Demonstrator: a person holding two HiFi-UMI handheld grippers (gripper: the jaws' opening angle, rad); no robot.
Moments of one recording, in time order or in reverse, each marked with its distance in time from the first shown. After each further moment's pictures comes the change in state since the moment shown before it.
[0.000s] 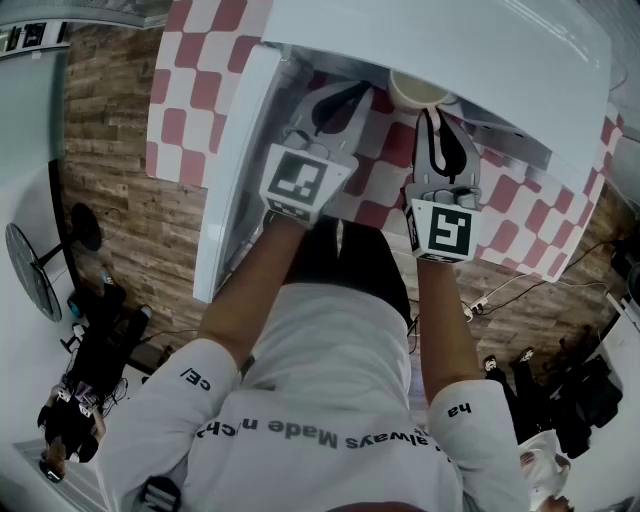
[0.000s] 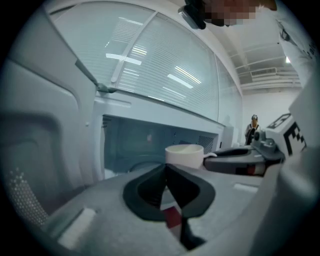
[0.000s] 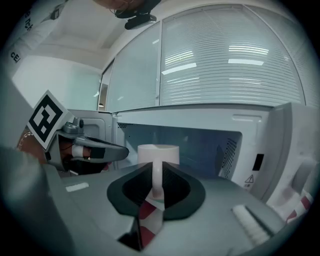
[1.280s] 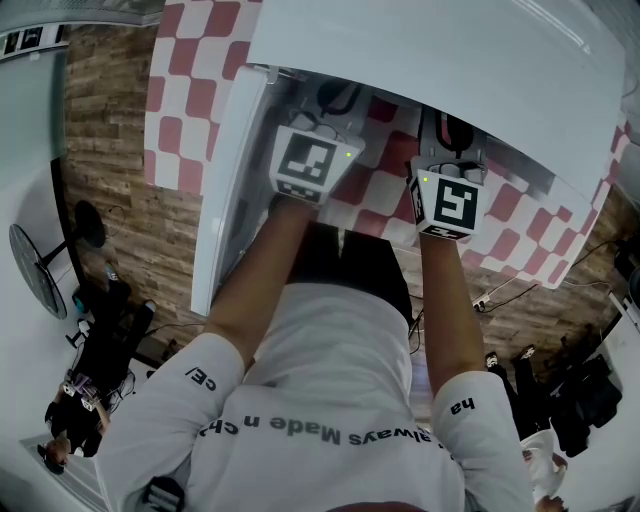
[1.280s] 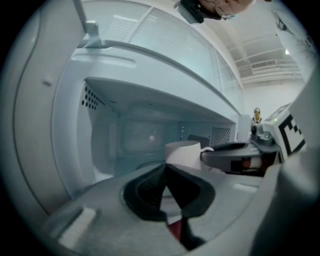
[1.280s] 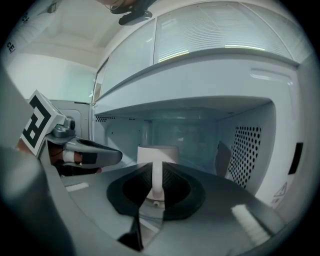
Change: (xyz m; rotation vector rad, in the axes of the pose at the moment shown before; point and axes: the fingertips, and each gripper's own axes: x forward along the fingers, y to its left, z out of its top) left arm 0.050 0.029 -0.010 0.046 0.019 0.029; right arm 0.057 -0.037 -0.007 0.025 -0.013 -0.041
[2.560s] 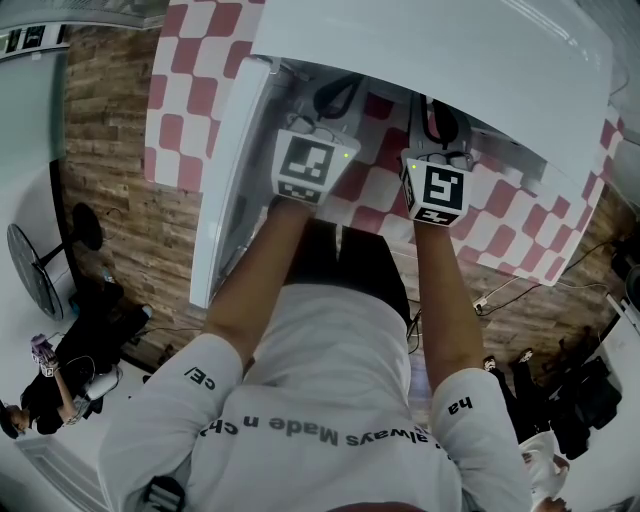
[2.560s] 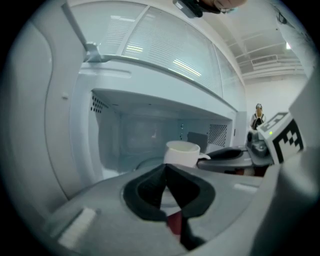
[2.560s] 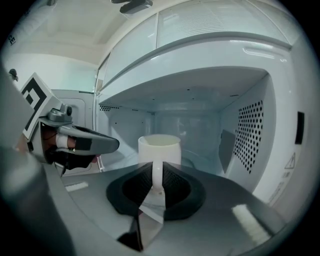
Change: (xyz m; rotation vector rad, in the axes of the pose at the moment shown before) left arm -0.014 -0.007 -0.006 0.021 0.028 0.030; right arm 0.001 0.008 -0.025 -0.012 0.046 0.022
